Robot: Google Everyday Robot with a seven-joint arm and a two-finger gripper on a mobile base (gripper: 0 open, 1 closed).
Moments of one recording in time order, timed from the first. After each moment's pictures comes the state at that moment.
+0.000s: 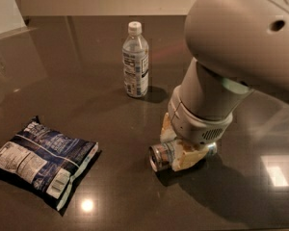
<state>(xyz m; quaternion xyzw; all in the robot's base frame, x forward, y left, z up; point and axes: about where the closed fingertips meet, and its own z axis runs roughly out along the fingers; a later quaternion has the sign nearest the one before) 0.367 -0.066 0.864 -0.80 0.59 0.03 0.09</state>
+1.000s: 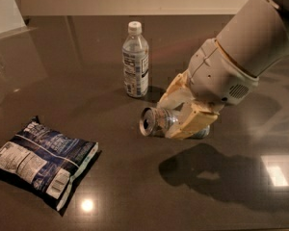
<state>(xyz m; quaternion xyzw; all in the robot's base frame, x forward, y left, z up) 0.384 -0.056 0.932 -0.75 0.60 0.17 0.21</state>
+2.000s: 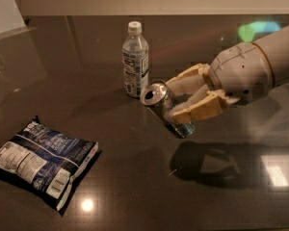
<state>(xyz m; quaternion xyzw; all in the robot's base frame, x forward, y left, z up) 0.400 -0.055 0.957 -0.64 0.57 0.38 0.36</state>
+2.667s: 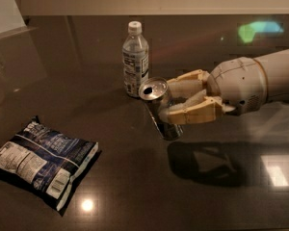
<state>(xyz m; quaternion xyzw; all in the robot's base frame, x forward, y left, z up) 0.402 -0.050 0.955 -0.58 0.55 0.44 0.42</state>
